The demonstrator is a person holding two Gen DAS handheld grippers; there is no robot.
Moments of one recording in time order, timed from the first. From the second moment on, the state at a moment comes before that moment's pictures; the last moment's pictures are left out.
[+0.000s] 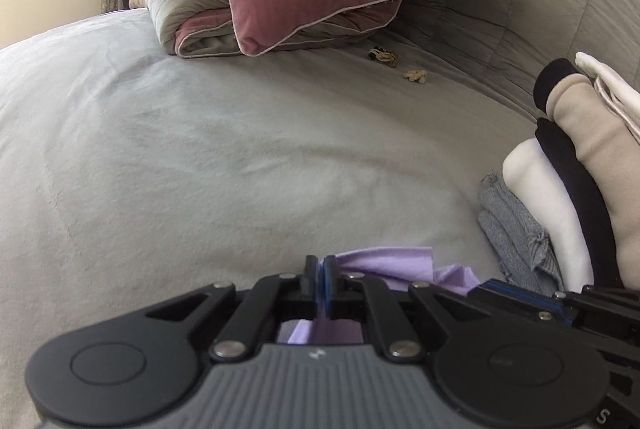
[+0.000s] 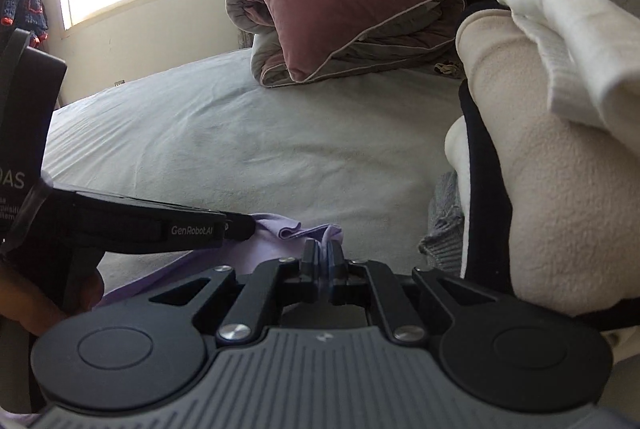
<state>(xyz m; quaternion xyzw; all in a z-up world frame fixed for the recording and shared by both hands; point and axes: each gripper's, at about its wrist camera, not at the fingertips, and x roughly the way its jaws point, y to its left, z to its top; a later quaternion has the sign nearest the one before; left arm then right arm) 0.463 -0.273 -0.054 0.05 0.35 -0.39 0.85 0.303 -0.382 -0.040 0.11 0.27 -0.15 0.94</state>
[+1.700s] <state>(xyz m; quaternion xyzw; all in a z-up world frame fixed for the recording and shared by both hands) 0.336 0.061 -0.056 0.07 0.34 -0.21 0.91 0.321 -0.254 -0.036 0.00 0.26 0.15 0.95</state>
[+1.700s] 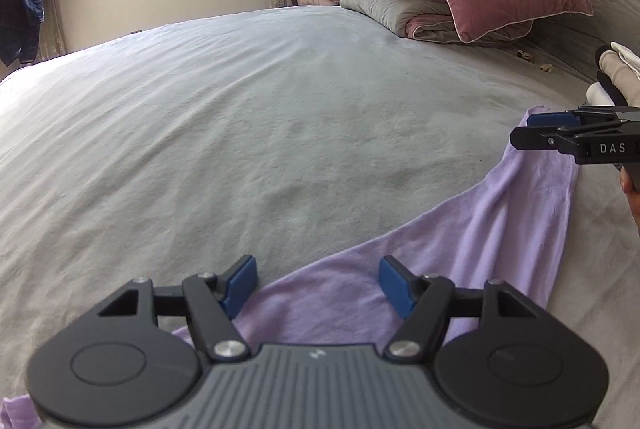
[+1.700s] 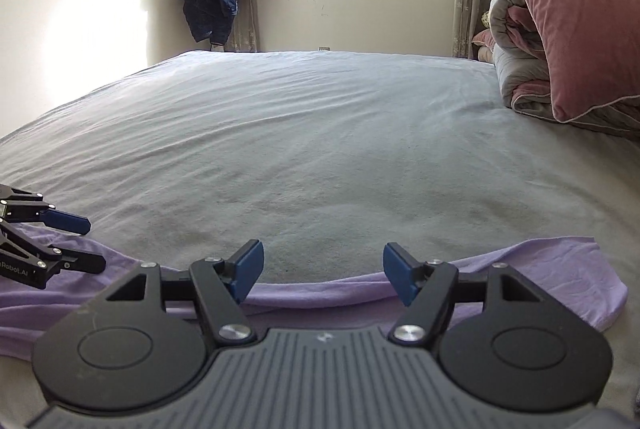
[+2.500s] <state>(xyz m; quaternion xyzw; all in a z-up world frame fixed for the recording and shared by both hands) 0.331 0.076 -0.054 0.03 0.30 -0.11 0.95 0.326 -0.277 -0.049 0.02 0.32 0.19 0.93</state>
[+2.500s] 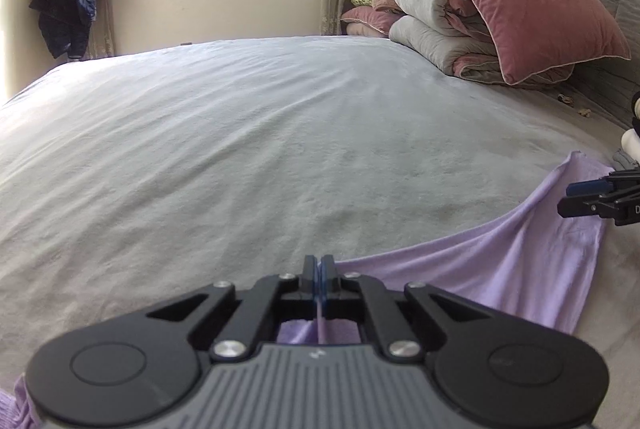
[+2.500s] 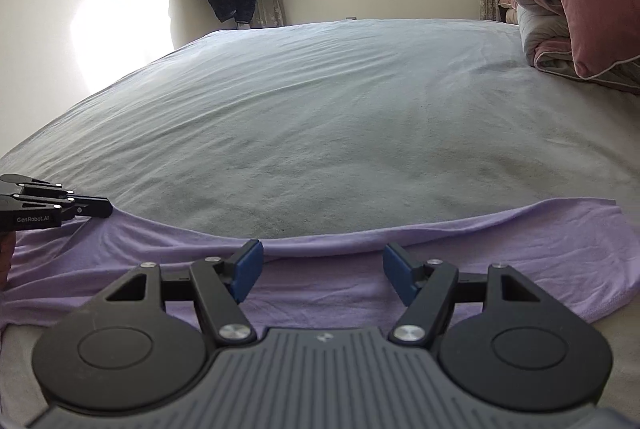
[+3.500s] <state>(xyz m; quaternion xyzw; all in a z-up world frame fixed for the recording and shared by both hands) 0.274 0.234 -0.026 -0.04 0.33 0.05 0.94 0.315 -0.231 -0.029 0.07 0.31 0.22 0.92</state>
